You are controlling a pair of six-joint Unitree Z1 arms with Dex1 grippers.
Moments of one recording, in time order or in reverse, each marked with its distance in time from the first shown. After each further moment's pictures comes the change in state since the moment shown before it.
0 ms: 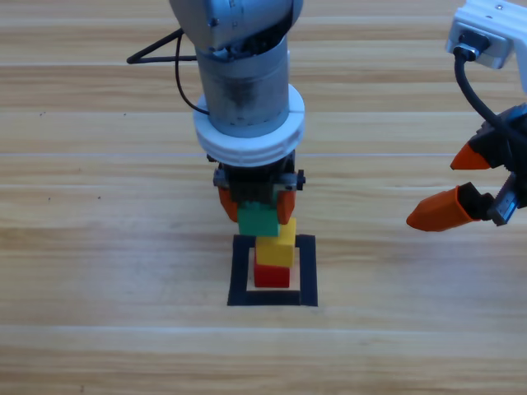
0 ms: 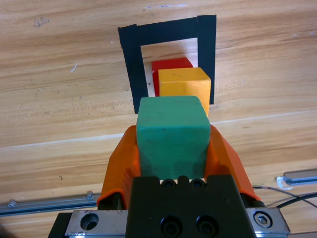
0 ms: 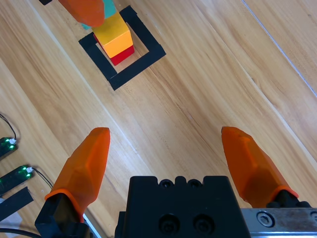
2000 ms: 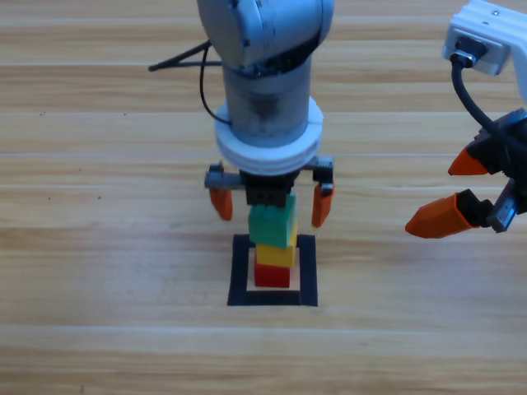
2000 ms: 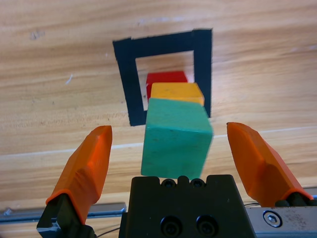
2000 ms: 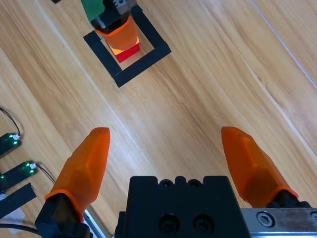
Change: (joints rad) arm 0 -0.024 0.056 -0.070 0.016 0.052 -0.025; arm 1 0.016 0.000 0.000 0.009 0.000 0.000
